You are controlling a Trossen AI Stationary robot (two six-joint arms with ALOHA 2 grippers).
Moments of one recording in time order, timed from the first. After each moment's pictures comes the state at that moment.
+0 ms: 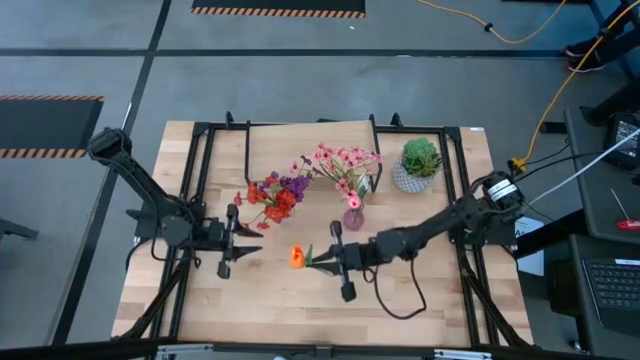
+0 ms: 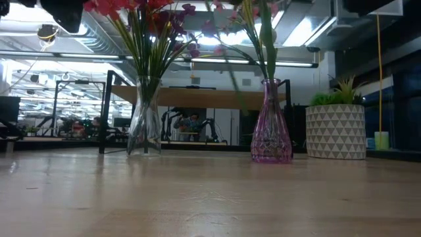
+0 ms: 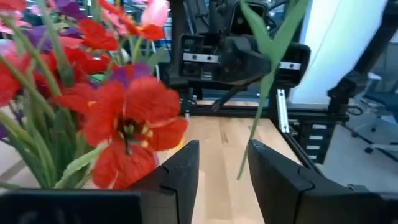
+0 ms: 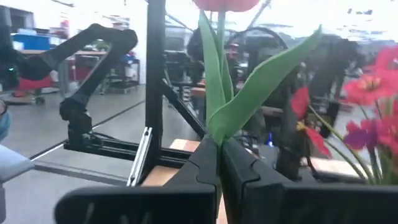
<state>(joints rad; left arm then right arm) -0.78 0.89 0.29 0.60 -0.79 -0.08 0.42 1.80 0.95 0.98 0.22 -0.08</state>
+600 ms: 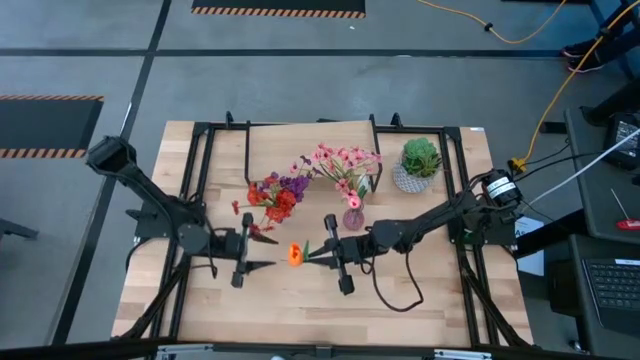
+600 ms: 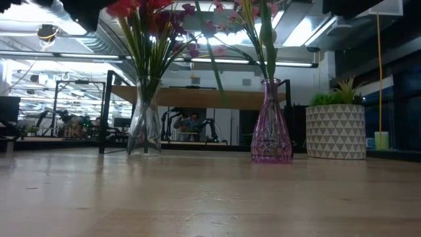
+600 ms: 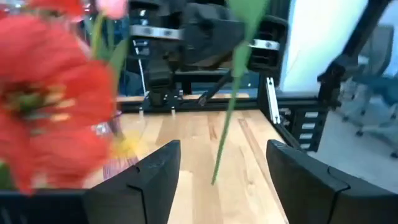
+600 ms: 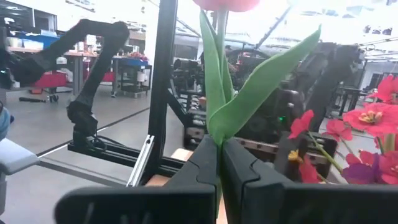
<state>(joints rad) -0.69 1.13 0.36 0.73 -0.65 -0.05 0.34 1.80 0.98 0.99 0.08 -0.14</state>
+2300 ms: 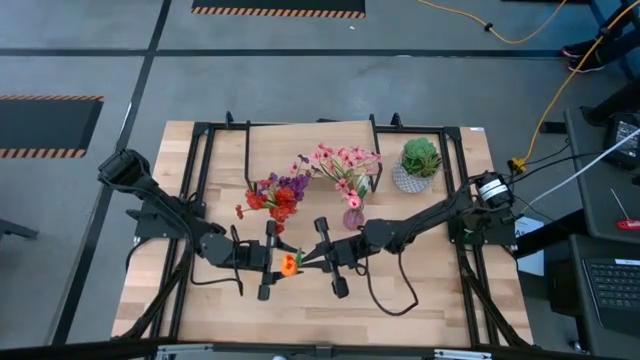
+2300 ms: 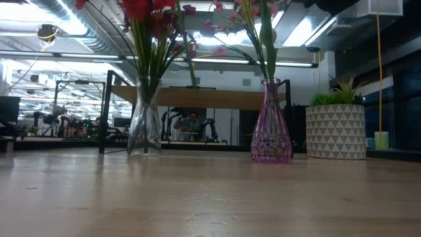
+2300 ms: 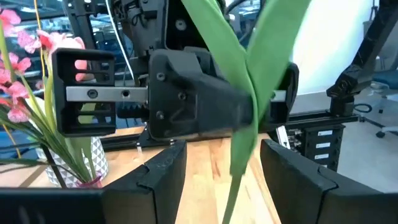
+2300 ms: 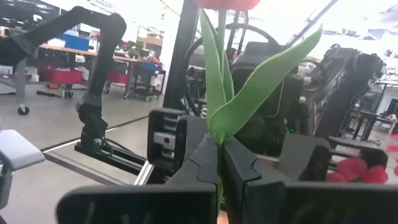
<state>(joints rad) -0.61 1.41 0.68 0.76 -0.58 0.09 0.33 1.86 1.08 0.98 -0.02 -0.21</state>
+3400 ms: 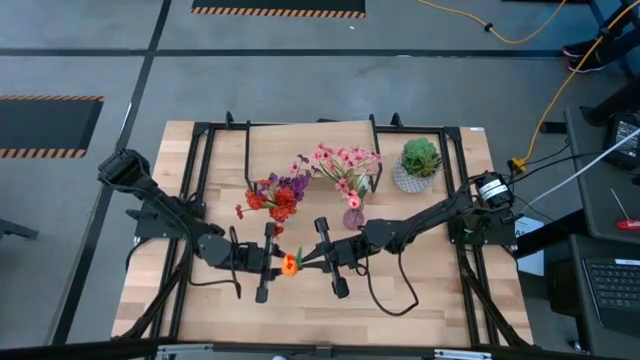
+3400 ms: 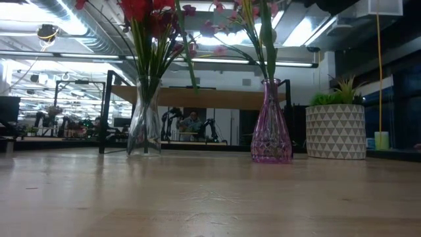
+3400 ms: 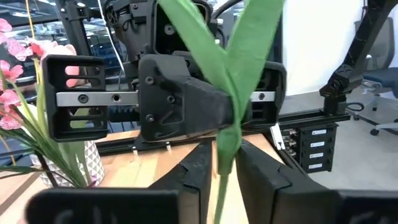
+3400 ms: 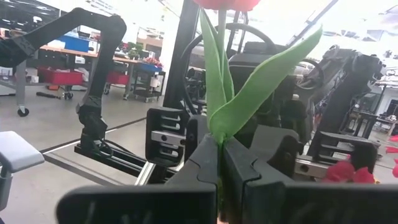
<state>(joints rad) -0.63 1.40 0.68 0.77 -0.58 0.12 0.33 1.85 1.08 0.98 -0.02 -0.21</state>
